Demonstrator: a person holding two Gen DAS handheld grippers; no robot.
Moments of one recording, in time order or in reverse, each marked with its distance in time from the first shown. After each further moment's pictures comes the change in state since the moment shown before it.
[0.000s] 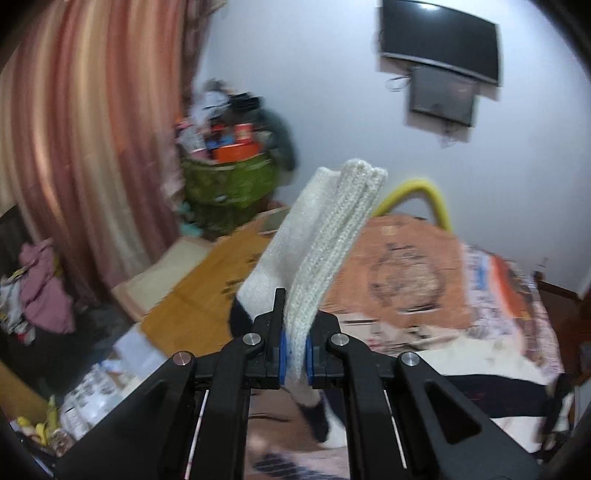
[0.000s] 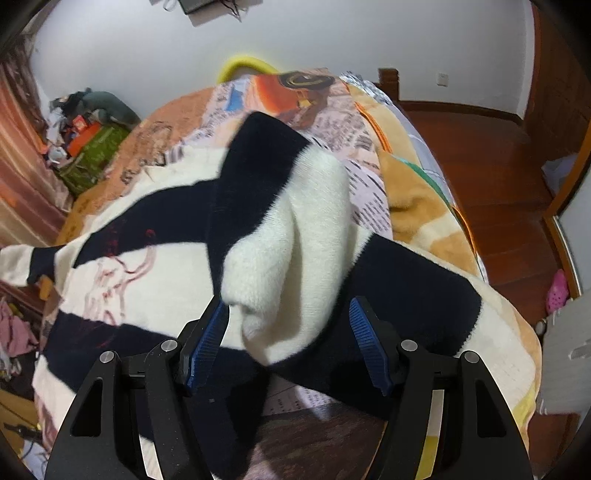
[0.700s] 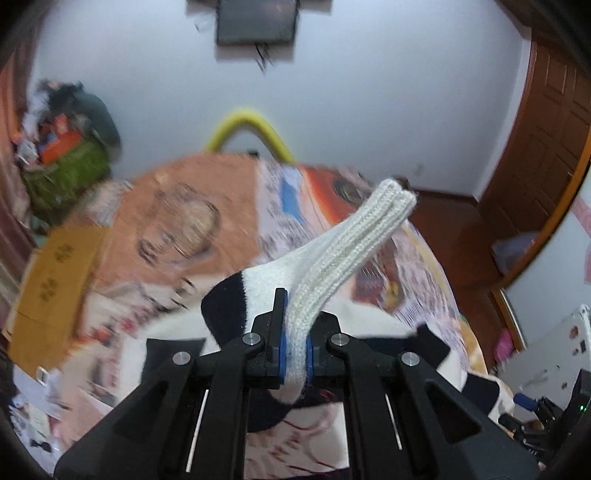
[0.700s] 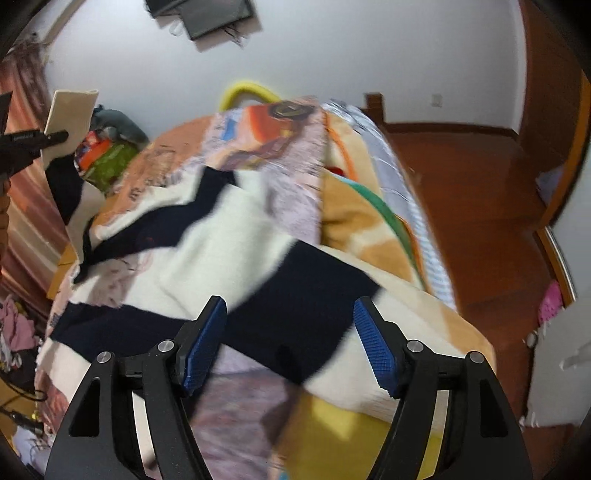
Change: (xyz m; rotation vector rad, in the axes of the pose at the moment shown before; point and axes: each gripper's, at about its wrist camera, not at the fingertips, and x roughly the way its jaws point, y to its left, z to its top) left arm 0.040 -0.330 -0.082 0.274 0.255 -0.459; right arm -0.040 -0.064 -0.013 0.026 -0.058 -0.006
